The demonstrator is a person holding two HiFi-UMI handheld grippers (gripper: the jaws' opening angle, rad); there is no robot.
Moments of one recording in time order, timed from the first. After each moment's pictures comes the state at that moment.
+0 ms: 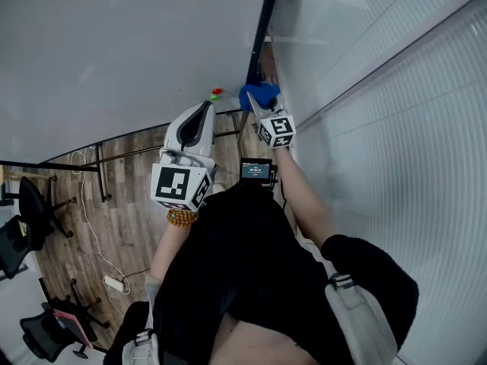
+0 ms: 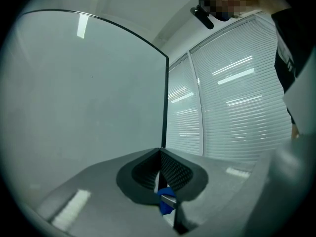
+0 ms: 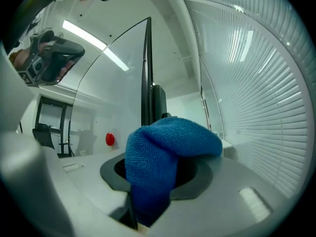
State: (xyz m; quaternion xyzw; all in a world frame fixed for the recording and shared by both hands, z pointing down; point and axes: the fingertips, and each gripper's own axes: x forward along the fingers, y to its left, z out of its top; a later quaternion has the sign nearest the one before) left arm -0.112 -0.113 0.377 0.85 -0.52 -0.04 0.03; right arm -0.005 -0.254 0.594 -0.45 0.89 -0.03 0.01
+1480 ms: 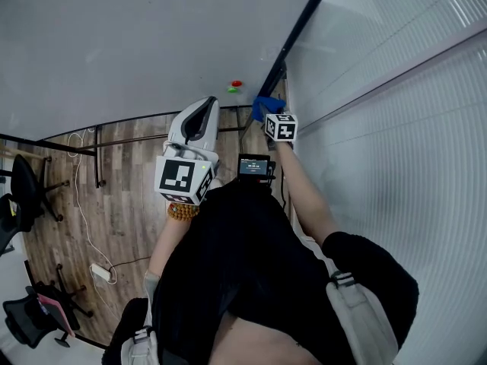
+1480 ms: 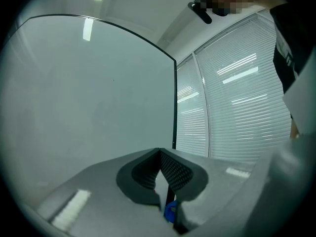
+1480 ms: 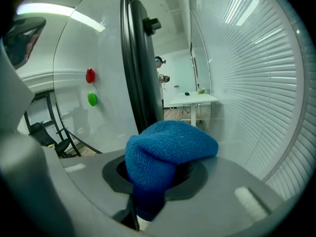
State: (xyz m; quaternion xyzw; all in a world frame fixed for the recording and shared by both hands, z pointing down) left arm -0.156 -0.096 0.392 0.83 -0.55 -0.04 0.03; right arm 0.003 -0.248 0.727 -0.47 0.84 -0.20 -0.19
